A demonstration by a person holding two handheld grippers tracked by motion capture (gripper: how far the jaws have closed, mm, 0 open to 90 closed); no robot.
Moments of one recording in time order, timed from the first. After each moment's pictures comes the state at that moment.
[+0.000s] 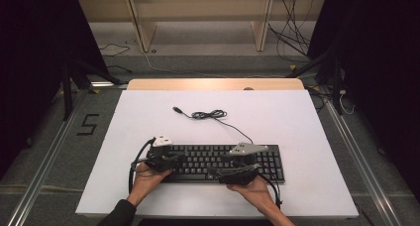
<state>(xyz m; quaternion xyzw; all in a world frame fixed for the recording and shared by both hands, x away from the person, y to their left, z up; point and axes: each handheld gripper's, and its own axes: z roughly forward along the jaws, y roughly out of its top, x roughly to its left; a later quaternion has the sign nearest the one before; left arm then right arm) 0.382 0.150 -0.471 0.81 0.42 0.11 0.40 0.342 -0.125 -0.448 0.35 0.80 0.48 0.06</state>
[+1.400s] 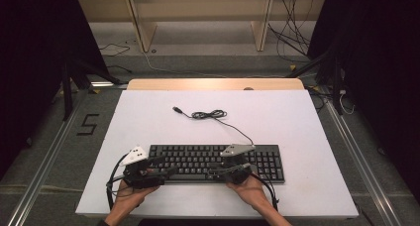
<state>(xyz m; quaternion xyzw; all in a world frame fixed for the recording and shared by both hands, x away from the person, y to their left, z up) 0.326 0.193 -0.456 0.75 0.40 0.10 0.51 0.352 -0.109 -0.466 0.35 0.83 0.42 0.06</state>
